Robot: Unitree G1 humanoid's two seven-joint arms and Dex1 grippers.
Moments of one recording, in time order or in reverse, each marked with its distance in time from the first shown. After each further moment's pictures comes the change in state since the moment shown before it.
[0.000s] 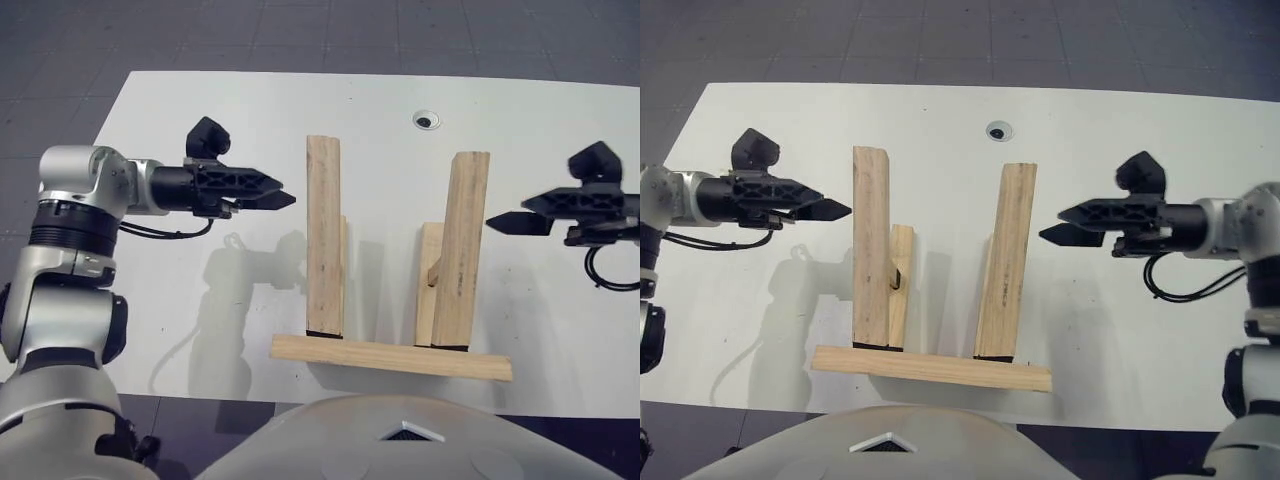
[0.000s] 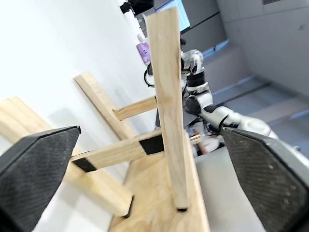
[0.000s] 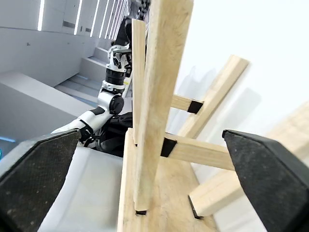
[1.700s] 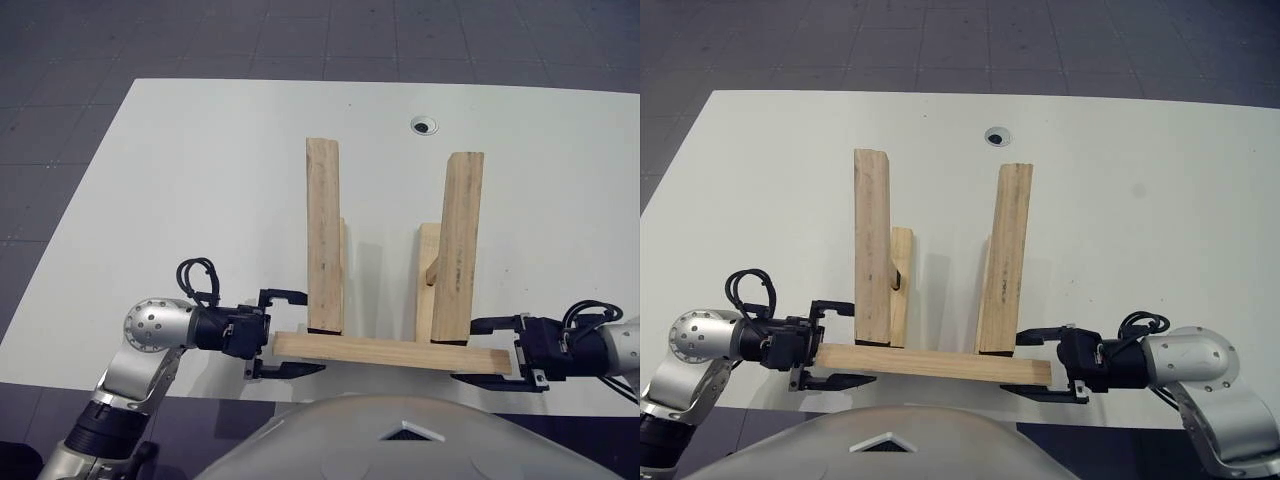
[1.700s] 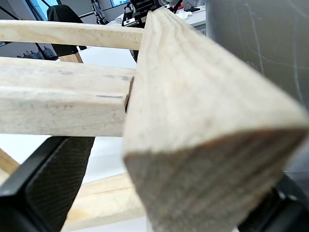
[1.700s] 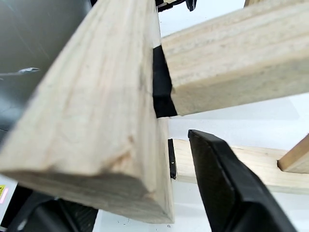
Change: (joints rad) left arm 0.933 -0.141 0.084 -0.745 0.363 -1.449 0.280; right arm 0.890 0.139 -0.120 -0.801 -0.425 -1.084 -0.194
